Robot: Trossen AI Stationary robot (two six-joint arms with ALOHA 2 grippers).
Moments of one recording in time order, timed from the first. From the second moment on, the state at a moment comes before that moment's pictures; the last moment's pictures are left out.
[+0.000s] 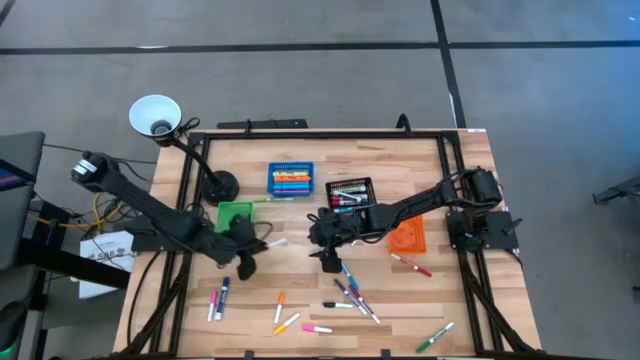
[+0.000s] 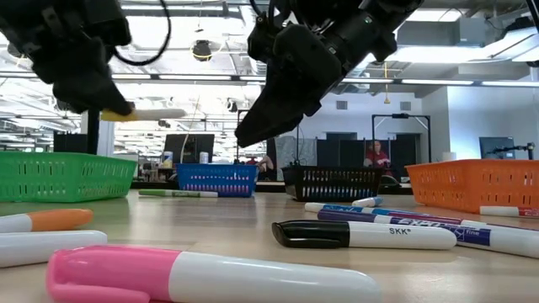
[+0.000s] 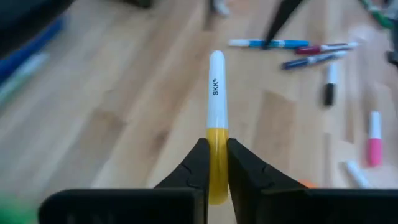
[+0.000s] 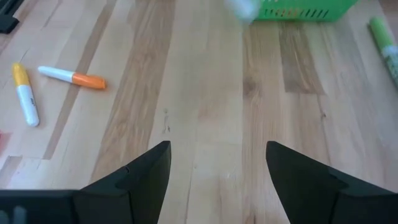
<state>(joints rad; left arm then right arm) -0.54 1.06 0.49 -0.23 -0.49 -0.72 0.14 1.90 1.17 -0.02 -0.03 0.02</state>
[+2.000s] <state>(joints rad) -0.77 1.32 0.67 -0.84 0.27 -1.63 0.19 1.90 1.17 -0.01 -0.03 0.04</state>
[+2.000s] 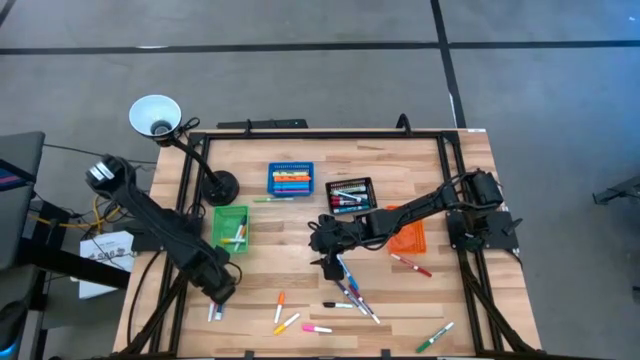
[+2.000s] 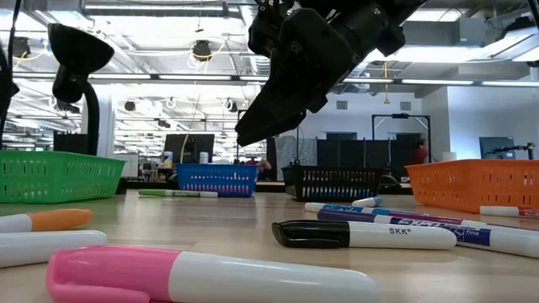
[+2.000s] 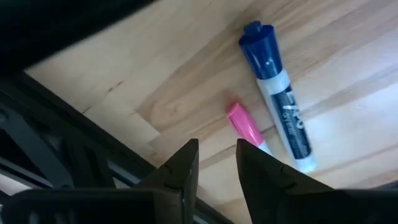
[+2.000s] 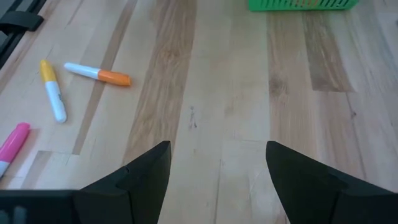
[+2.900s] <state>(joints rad) -0.84 1.48 0.67 -0.65 0.24 -1.80 0.18 1.90 1.17 -0.02 -0.03 0.07</state>
